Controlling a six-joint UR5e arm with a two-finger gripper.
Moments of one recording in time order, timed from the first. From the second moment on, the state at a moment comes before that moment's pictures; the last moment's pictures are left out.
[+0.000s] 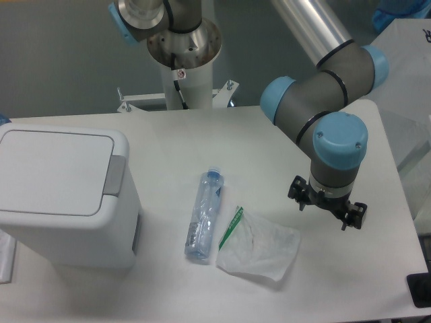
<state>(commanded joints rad) 2.60 -2.11 -1.33 -1.15 1.67 1.15</state>
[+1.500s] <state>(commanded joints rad) 2.62 -2.06 -1.42 -0.94 1.15 0.64</state>
